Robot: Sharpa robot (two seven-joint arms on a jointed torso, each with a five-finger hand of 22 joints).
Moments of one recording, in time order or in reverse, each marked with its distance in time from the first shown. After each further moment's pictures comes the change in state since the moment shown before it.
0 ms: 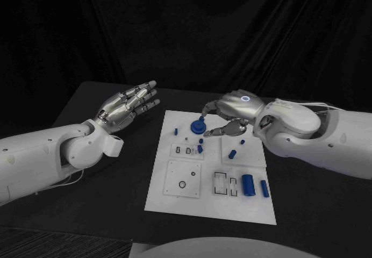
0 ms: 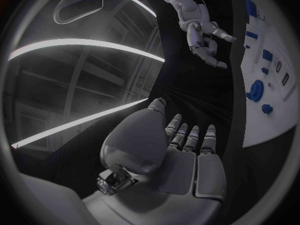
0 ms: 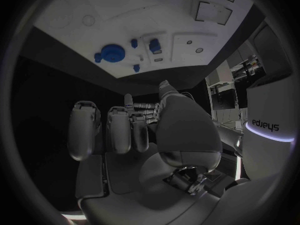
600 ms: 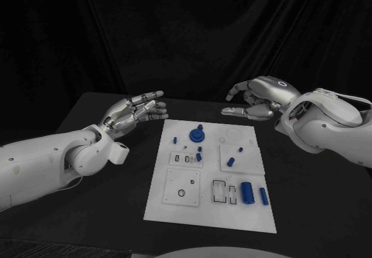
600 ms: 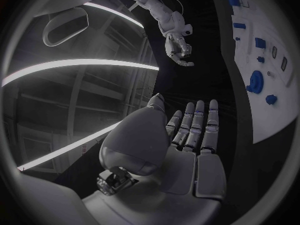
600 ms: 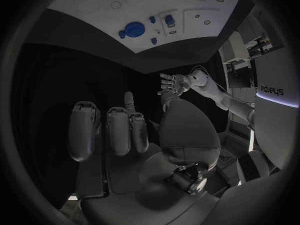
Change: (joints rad) left arm 0.014 0.011 0.000 0.026 -0.137 -0.136 0.014; left_hand 0.040 -0.034 -0.043 0.050 -0.051 0.070 -0.009 0.009 0.005 0.233 0.152 0.586 0.170 0.353 0.067 0.527 0.098 0.000 0.436 0.049 0.234 0.098; right arm 0.082 -0.144 -0.001 0.026 0.263 -0.106 0.033; right_hand -0.098 0.091 0.004 -0.005 0.043 0.035 0.006 0.056 0.015 0.000 0.007 0.000 0.001 0.004 0.004 0.006 0.000 0.000 -0.001 0.007 0.012 0.000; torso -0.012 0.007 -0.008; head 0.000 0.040
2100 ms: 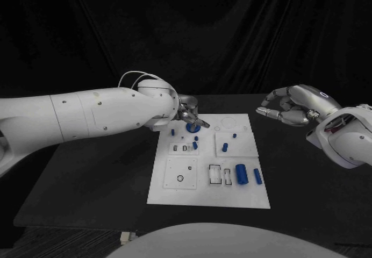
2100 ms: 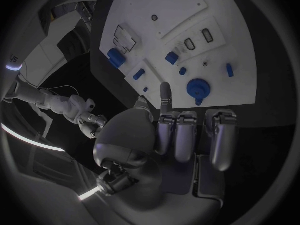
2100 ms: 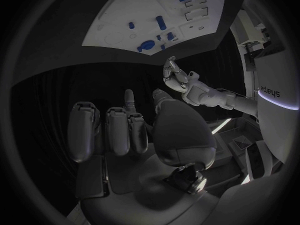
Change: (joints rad) left arm 0.119 0.349 0.001 -0.084 -0.994 0.099 -1.042; left_hand -0.337 0.005 -0.101 -0.022 -0.209 0.612 -0.049 0.480 0.544 1.109 -0.234 0.950 1.097 1.077 -0.246 0.964 1.189 -0.141 0.989 -0.222 1.273 1.190; right arm -0.141 -0.078 0.000 -0.036 0.090 -0.060 0.054; right_hand 0.103 0.068 -0.029 -0.001 0.200 0.052 0.009 0.044 0.000 0.003 0.010 0.000 0.000 -0.004 0.011 0.000 -0.002 0.000 0.001 0.008 0.000 0.000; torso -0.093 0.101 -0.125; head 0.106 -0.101
